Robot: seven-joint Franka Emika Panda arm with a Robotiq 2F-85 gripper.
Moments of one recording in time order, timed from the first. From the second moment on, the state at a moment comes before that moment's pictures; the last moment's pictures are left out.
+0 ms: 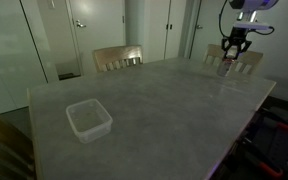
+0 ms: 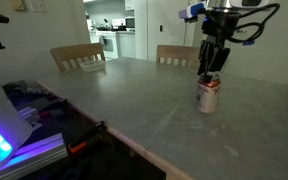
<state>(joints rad) -0.37 0.29 -0.32 -2.11 0.19 2.32 0.16</state>
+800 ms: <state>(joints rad) -0.14 0.15 -0.19 -2.16 0.16 2.32 0.32</state>
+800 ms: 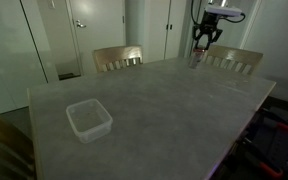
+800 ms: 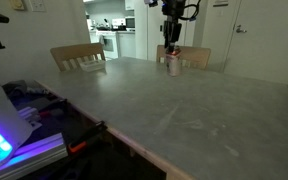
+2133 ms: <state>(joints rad) 0.15 -0.09 0.16 -2.47 0.01 2.33 0.60</state>
